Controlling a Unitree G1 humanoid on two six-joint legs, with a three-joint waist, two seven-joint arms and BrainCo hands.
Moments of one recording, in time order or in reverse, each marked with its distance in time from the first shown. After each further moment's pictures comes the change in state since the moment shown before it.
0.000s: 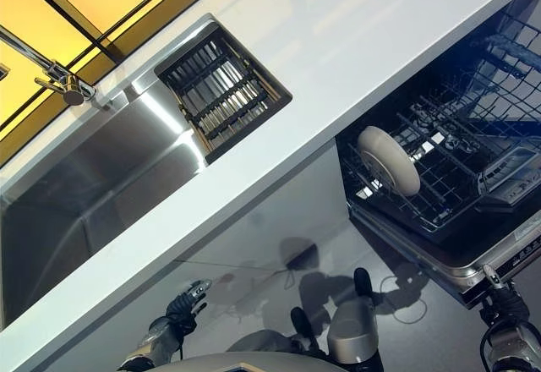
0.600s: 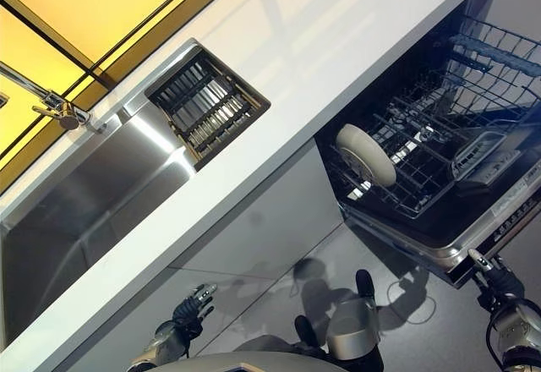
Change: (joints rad) left arm 0.037 -0.031 0.001 -0.039 0.002 0.030 0.008; right arm 0.010 -0.062 0.087 -0.203 -0.061 0.107 -0.015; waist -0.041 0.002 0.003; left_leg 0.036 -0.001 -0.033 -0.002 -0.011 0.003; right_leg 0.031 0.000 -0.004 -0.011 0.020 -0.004
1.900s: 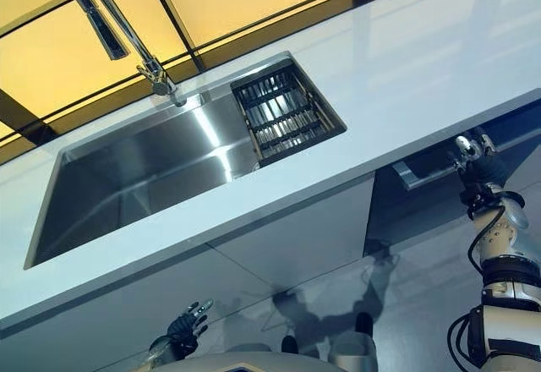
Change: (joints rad) left arm 0.051 0.027 0.005 -0.005 0.018 0.022 0.029; right arm -0.421 -0.017 0.121 -0.136 0.111 -0.044 -0.020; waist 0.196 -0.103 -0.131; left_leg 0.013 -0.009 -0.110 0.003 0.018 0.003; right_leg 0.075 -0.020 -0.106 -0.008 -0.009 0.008
